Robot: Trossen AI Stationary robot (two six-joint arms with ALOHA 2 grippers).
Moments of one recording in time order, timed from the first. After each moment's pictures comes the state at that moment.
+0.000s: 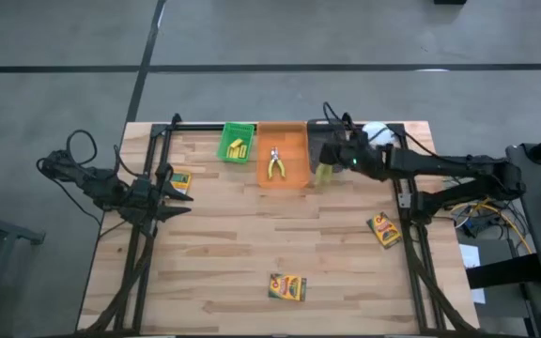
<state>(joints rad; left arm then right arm) -0.47 0.41 0.55 -0.17 -0.36 -0.06 -0.24 1.17 0.83 -0.41 0.53 1.23</state>
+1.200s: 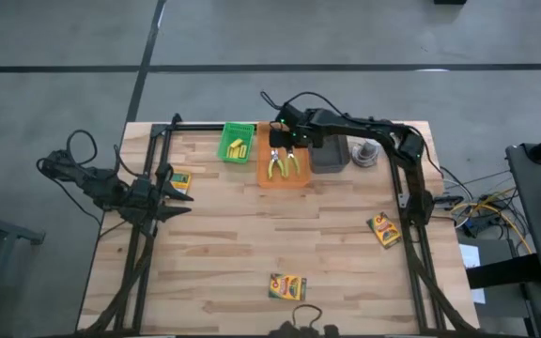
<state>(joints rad) -0.47 0.41 0.55 -0.17 -0.36 -0.06 -0.51 2.07 1.64 -0.70 0.09 0.99</state>
